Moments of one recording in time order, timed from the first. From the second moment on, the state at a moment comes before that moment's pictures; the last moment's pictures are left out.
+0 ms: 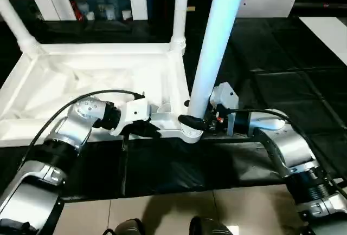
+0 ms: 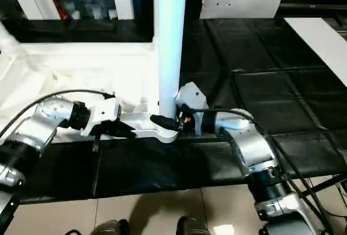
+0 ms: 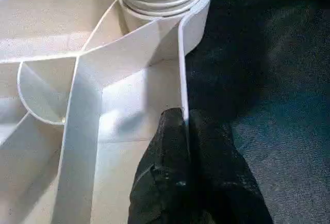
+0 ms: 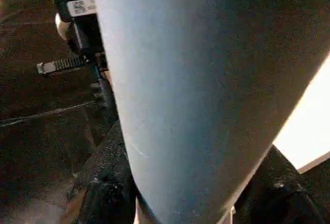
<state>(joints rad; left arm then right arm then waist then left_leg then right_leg) -0.71 0.50 -0.33 0.69 0.02 -0.14 -1.34 -0.46 -0.37 0.24 0.15 0.21 0.28 0.96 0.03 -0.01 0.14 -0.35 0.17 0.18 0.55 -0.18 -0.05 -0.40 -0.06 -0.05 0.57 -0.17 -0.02</state>
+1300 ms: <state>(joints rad) -0.30 0.47 -0.21 -0.26 0.13 0.67 -0.84 -0.51 -0.08 0.16 0.22 0.15 0.27 0.52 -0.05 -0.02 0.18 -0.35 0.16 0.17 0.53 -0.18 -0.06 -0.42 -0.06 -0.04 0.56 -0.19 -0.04</state>
